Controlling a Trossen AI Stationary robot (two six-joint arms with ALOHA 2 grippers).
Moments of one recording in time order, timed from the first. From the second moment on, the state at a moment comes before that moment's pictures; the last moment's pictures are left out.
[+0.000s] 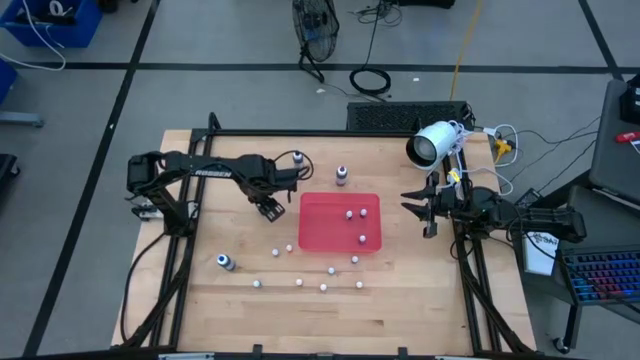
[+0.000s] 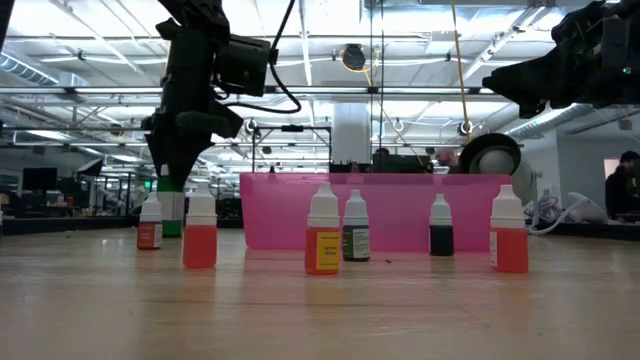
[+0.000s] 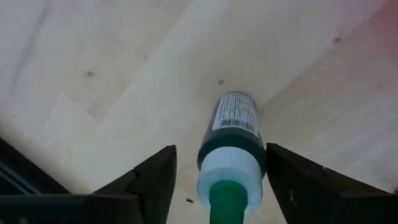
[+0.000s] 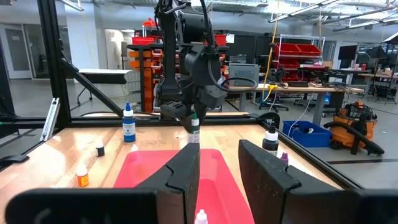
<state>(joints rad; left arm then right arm) 0.22 1.66 1.16 -1.18 -0.11 -0.56 -0.09 0.09 0.02 0.19 0.05 -0.03</state>
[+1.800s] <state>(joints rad) 0.18 1.50 0.93 -0.91 -0.13 -0.56 -0.09 0.09 0.02 0.19 0.05 -0.03</state>
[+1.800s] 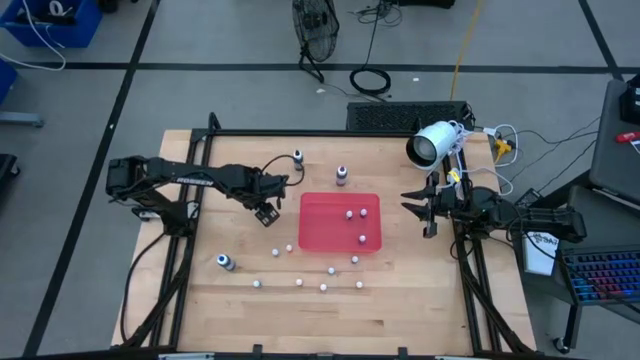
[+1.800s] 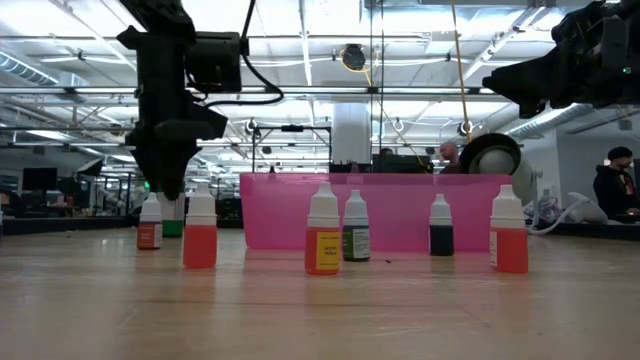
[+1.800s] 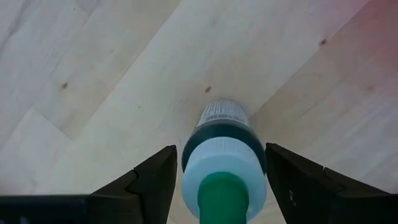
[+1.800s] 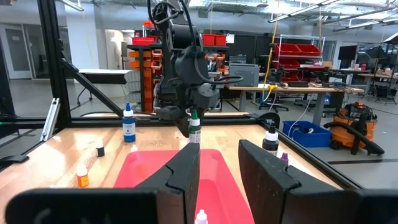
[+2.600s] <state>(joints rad) 0.18 1.50 0.93 -0.90 -0.16 -0.53 -0.09 0.09 0.02 0.19 0.05 -0.03</state>
